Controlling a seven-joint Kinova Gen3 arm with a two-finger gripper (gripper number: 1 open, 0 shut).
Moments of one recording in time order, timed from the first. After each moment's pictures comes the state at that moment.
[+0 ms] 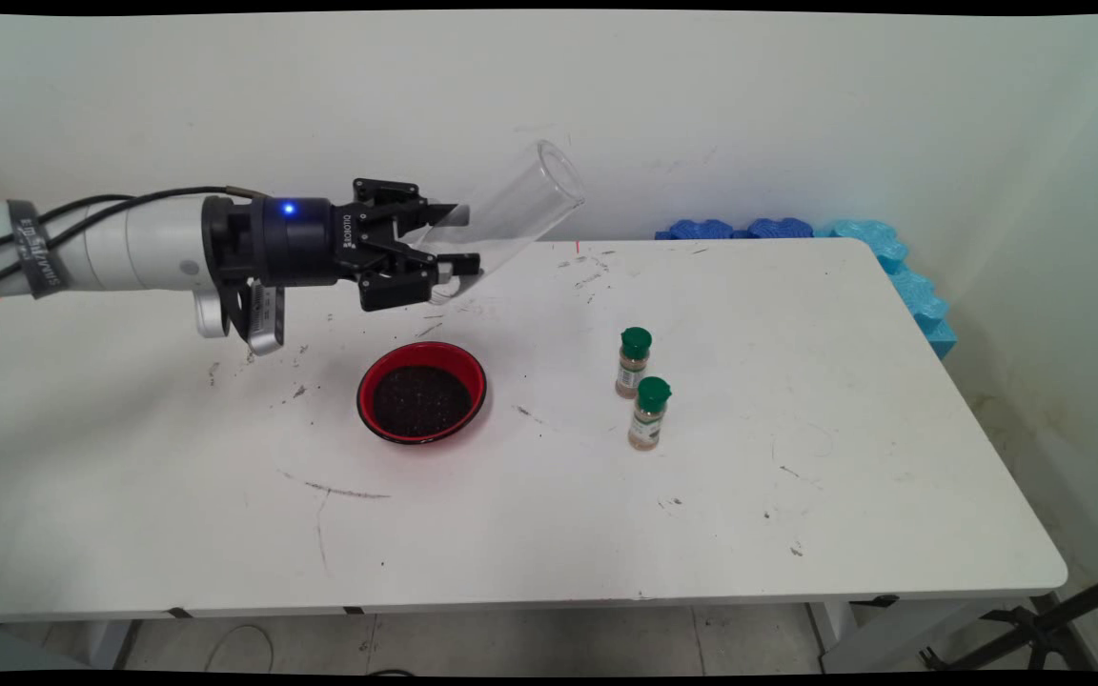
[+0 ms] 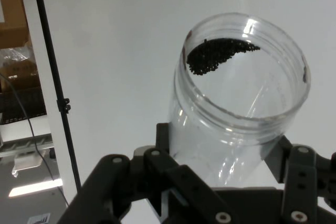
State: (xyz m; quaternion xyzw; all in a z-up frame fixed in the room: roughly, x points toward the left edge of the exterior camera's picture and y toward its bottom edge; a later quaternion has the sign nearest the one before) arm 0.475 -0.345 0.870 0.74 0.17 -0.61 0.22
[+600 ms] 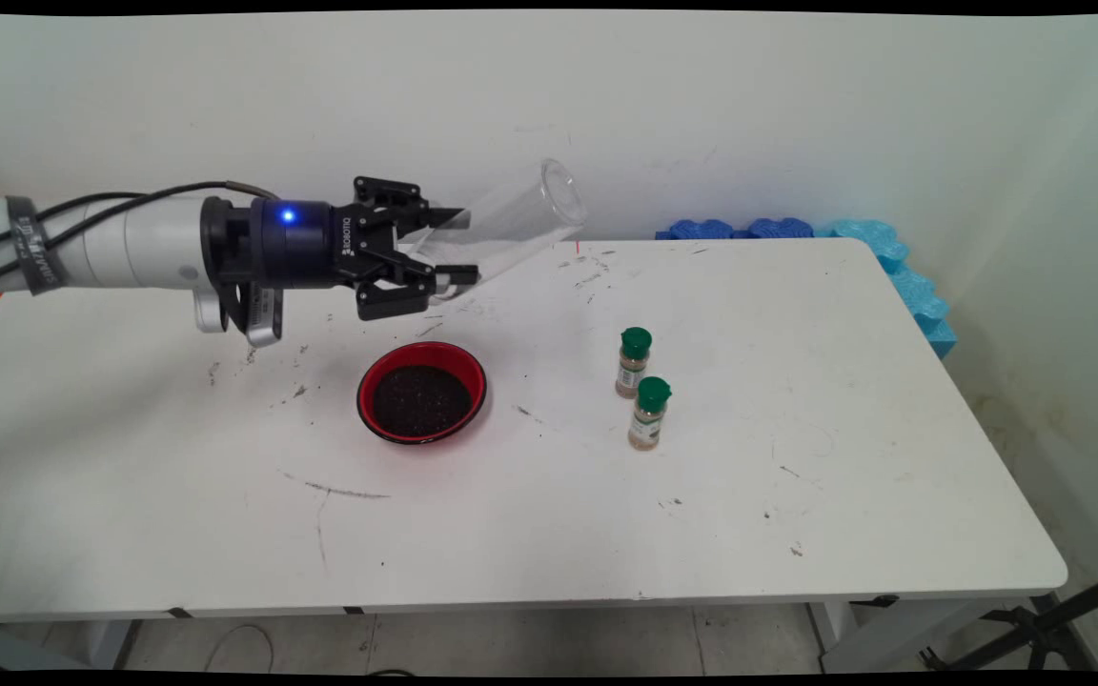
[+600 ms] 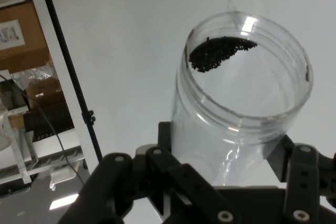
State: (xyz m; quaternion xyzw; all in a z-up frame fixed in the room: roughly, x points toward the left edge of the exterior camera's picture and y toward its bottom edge) arm 0.476 -0.347 0.871 0.76 0.12 -0.59 0.25
